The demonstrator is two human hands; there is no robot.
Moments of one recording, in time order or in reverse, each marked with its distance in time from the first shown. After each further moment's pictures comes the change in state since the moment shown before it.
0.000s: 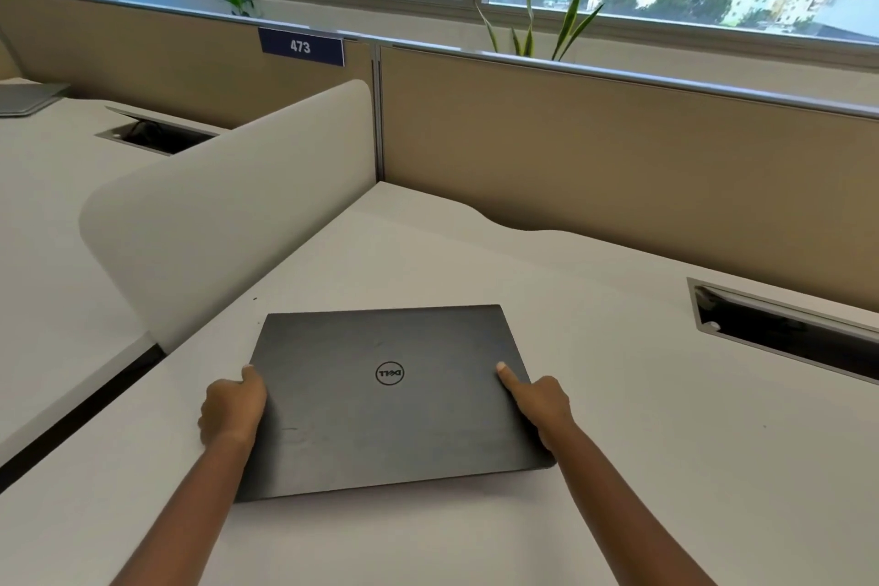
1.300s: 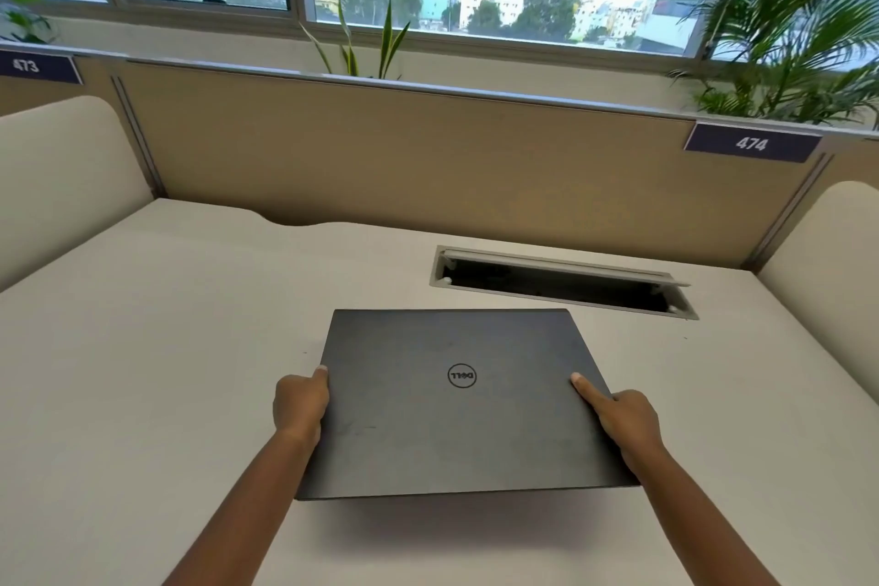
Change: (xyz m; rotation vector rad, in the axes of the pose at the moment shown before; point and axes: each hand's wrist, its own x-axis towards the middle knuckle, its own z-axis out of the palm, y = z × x) left_hand -0.342 0.049 0.210 -0.119 -0.414 0.181; right_hand -0.046 0.221 -0.390 0.080 0.445 0.057
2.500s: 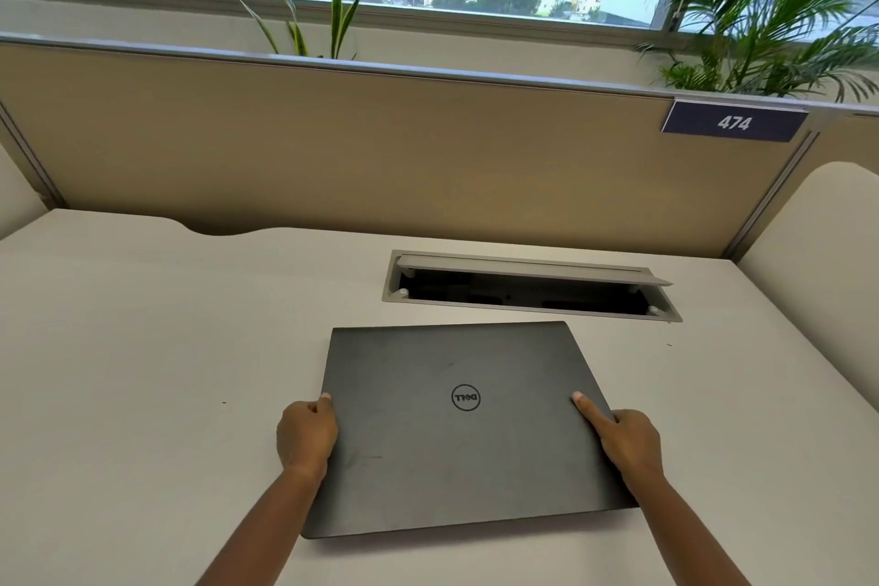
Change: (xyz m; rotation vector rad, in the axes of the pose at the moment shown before) left_hand 0.019 0.002 0.101 0.216 -0.046 0.092; right_hand 0.085 0.036 -0.004 -0.066 0.103 0.023
